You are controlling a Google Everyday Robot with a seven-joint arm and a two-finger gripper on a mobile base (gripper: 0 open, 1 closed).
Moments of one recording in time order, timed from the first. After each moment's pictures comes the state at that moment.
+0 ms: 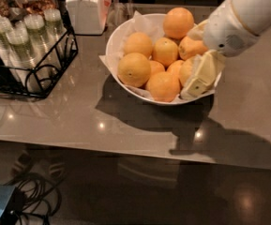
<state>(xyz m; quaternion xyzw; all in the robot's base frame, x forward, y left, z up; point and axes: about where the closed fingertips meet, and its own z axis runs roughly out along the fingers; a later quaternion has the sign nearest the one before) 0.515 -0.132 0.951 -0.60 0.74 0.11 0.27</state>
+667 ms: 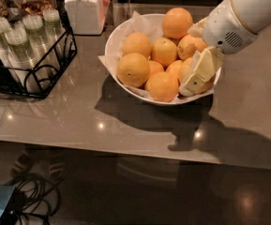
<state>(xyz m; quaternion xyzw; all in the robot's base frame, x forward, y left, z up) 0.526 -0.130 0.953 -0.59 0.75 0.11 0.29</state>
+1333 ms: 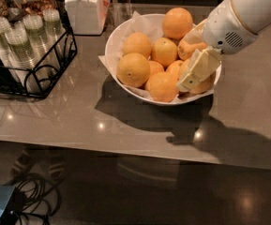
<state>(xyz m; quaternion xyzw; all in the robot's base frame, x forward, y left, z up) 0.526 -0.130 0.953 -0.59 0.75 0.11 0.29</state>
